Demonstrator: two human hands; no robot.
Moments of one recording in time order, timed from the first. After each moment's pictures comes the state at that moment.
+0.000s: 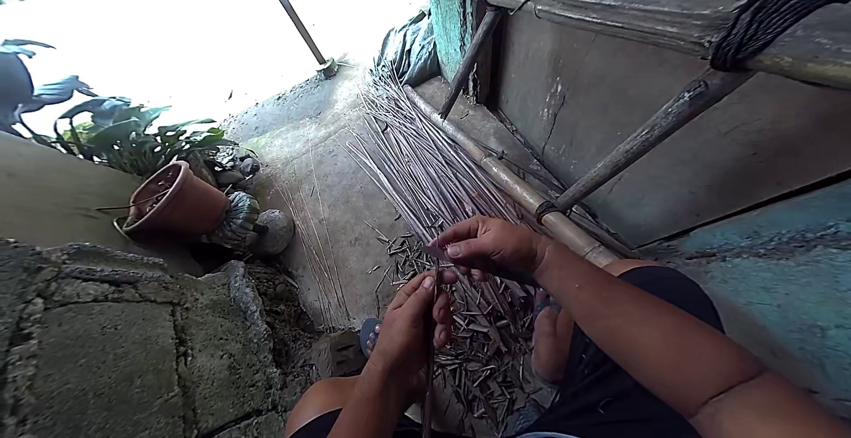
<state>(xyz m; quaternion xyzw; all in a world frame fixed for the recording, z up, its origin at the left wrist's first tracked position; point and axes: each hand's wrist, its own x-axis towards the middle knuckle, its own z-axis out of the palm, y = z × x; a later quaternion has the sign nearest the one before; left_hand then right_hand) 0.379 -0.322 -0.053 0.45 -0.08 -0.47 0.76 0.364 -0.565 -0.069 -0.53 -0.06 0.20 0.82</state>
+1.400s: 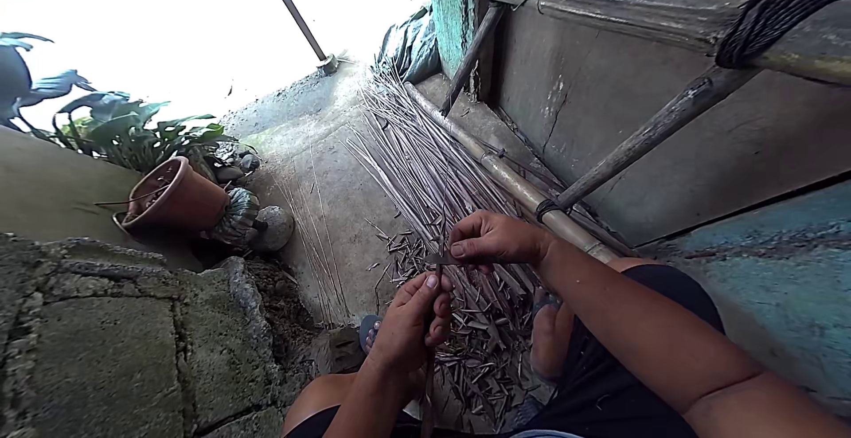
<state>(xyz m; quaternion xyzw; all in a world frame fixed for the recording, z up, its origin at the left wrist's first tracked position) 0.380 -0.320 -0.052 0.42 -0.06 -0.51 0.75 0.366 -0.570 -0.074 -0.61 -0.12 0.18 0.77</state>
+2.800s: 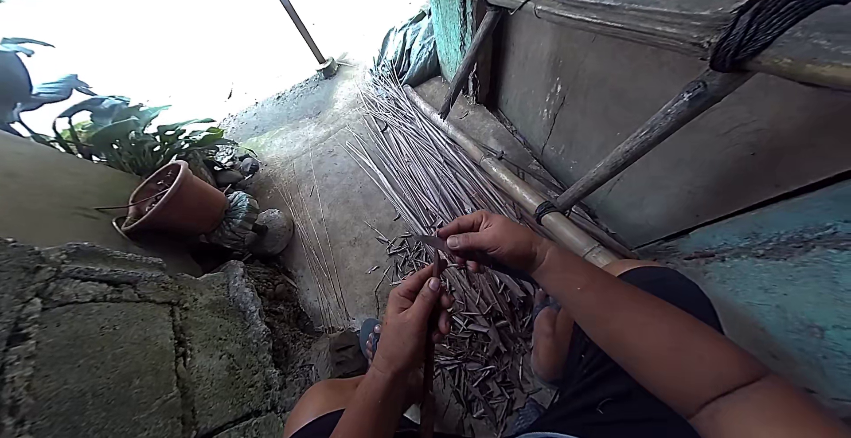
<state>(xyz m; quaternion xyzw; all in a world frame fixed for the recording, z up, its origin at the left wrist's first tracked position) 0.377 -0.325 -0.053 0.57 -0.12 -0.38 0.72 0.363 -0.561 -0.066 -0.55 0.01 0.15 0.82</state>
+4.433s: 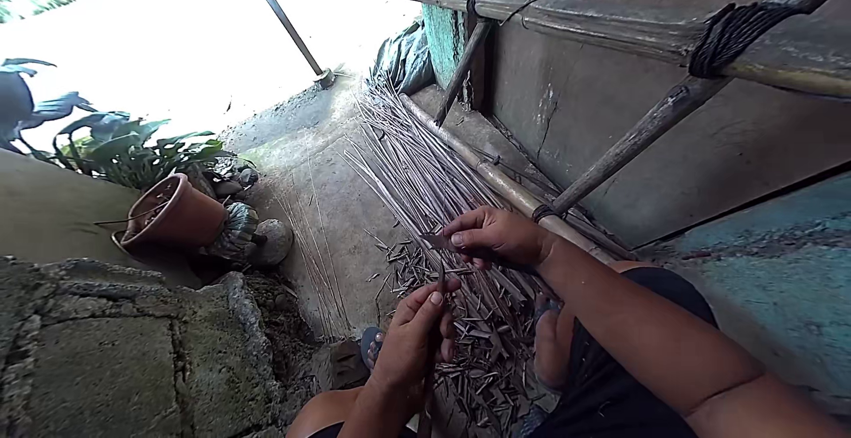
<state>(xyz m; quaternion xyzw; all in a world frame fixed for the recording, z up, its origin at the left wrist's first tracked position) 0.376 -0.319 -0.055 0.49 -0.14 -0.47 0.72 0.364 -0.581 -0.058 -0.58 -0.01 0.14 0.80</state>
